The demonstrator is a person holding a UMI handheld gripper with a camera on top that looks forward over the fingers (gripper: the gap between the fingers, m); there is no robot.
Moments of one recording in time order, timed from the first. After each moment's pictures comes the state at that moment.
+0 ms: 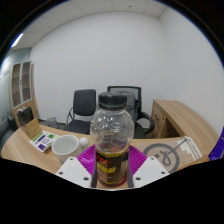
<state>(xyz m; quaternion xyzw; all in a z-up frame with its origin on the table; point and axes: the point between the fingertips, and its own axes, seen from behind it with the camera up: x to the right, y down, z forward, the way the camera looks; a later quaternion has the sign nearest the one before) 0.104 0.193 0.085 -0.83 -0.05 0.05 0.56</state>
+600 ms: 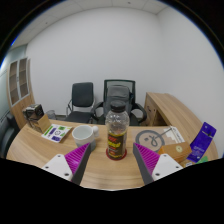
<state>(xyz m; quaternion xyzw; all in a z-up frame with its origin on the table) 0.099 0.074 0.136 -0.86 -0.03 0.02 0.50</state>
